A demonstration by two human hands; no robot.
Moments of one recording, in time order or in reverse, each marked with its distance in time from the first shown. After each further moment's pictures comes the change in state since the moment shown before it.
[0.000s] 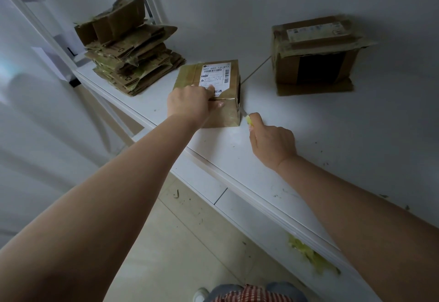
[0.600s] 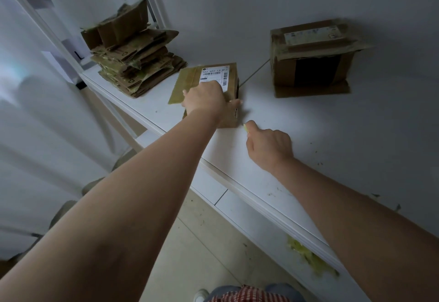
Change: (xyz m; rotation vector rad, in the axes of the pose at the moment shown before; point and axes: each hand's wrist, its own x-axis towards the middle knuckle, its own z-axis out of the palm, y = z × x) left_hand 0.003 0.048 -0.021 -0.346 -0.038 -0.274; right_hand -0.006 -0.003 -0.009 -0.090 -0.176 0.040
